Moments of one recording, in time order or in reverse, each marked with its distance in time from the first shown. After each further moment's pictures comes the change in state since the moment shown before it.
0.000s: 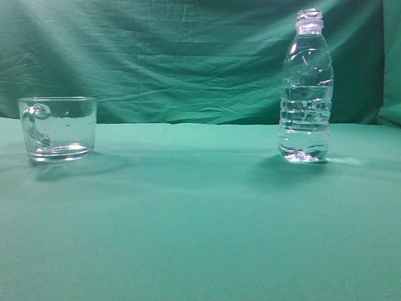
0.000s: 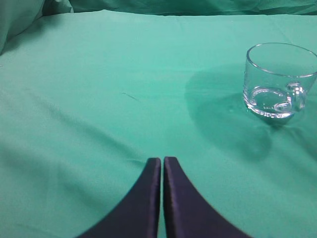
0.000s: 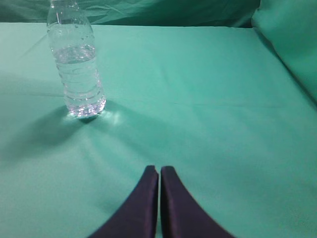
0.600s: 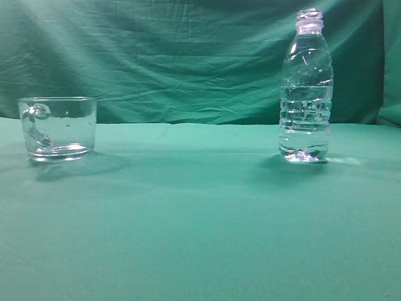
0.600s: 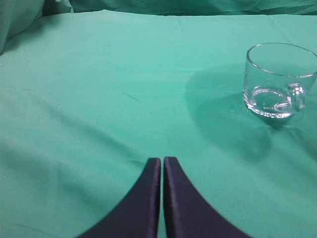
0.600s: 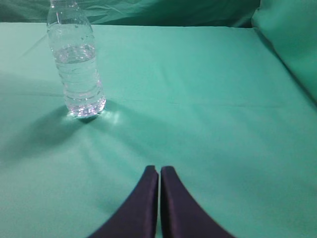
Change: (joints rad) left arm 0.000 0.000 0.000 0.000 0.000 0.000; right arm 0.000 0.000 0.000 0.000 0.000 0.000
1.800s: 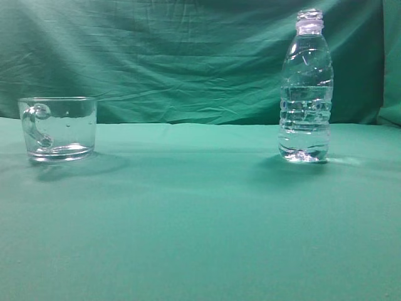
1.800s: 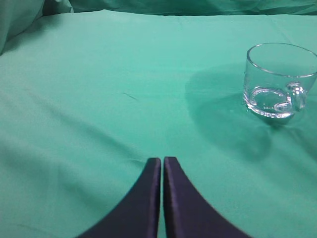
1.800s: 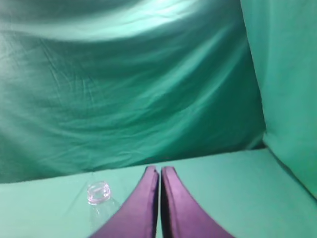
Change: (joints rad) left arm 0.000 0.000 0.000 0.000 0.000 0.000; right arm 0.000 0.423 -0.277 0.035 -0.453 0.173
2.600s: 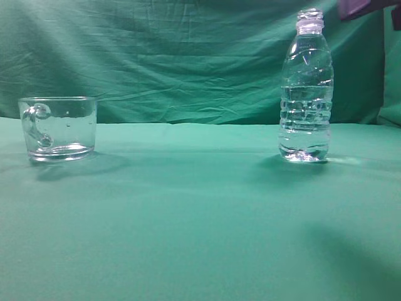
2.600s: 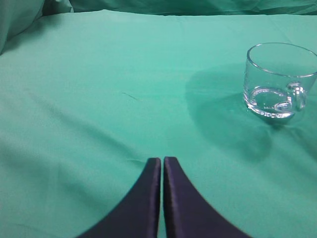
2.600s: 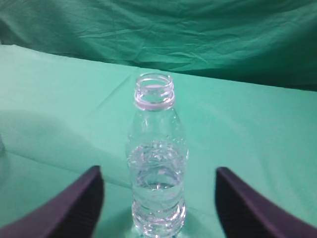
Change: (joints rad) left arm 0.000 0.000 0.000 0.000 0.000 0.000; right arm 0.180 0.898 -0.062 -0.210 -0.597 -0.041
